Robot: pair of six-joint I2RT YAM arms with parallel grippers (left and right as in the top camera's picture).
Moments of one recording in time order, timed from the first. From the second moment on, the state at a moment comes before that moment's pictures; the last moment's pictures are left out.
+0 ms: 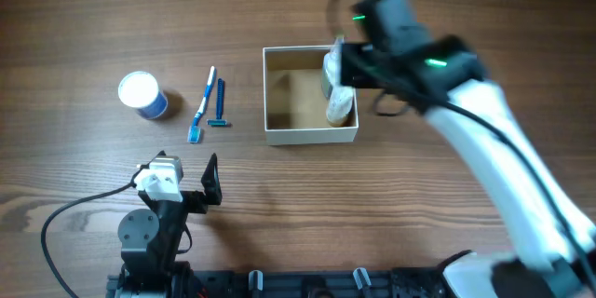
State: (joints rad) left arm -0.01 0.01 0.12 -0.38 0.11 -0.11; right arm 0.45 1.53 1.64 -1.09 0.16 0.44
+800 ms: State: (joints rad) left arm -0.01 0.01 0.12 -0.35 0.11 -0.11; right arm -0.08 1.33 1.66 -1.23 -0.01 0.50
